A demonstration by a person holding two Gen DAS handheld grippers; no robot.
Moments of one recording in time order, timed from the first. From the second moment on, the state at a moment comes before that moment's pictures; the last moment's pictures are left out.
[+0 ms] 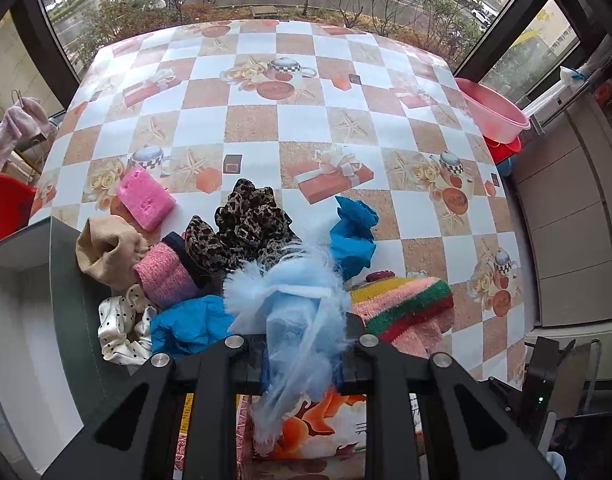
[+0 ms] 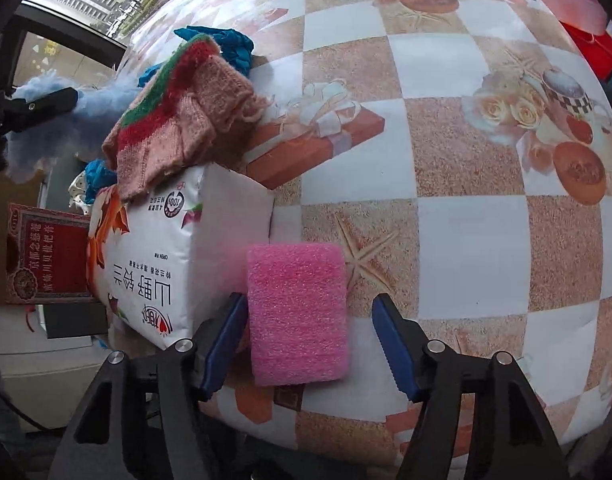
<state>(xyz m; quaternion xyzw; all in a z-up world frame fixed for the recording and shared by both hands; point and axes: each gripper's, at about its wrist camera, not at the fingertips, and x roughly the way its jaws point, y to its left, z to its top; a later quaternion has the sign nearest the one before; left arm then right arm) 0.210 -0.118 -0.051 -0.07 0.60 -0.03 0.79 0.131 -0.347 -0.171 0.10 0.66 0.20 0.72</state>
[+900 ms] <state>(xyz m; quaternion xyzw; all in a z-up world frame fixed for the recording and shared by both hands) 0.187 -0.126 -0.026 -0.06 0.56 -0.03 0.82 0.104 -0.367 -0.147 0.00 0.59 0.12 0.80</state>
